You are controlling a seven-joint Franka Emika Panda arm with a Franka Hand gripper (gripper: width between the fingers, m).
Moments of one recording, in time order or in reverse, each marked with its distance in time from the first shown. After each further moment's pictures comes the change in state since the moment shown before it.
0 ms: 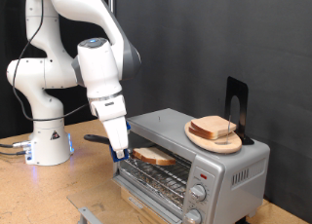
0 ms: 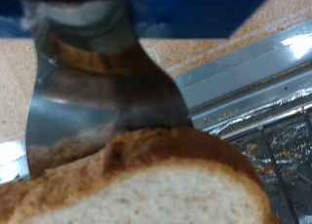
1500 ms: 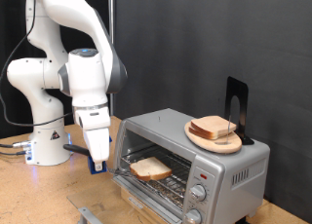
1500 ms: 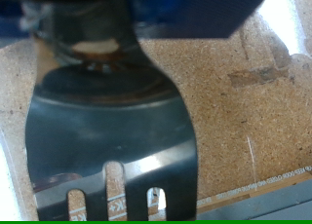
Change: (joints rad) arm -0.049 0.032 -0.053 -0.061 -0.210 0.093 0.008
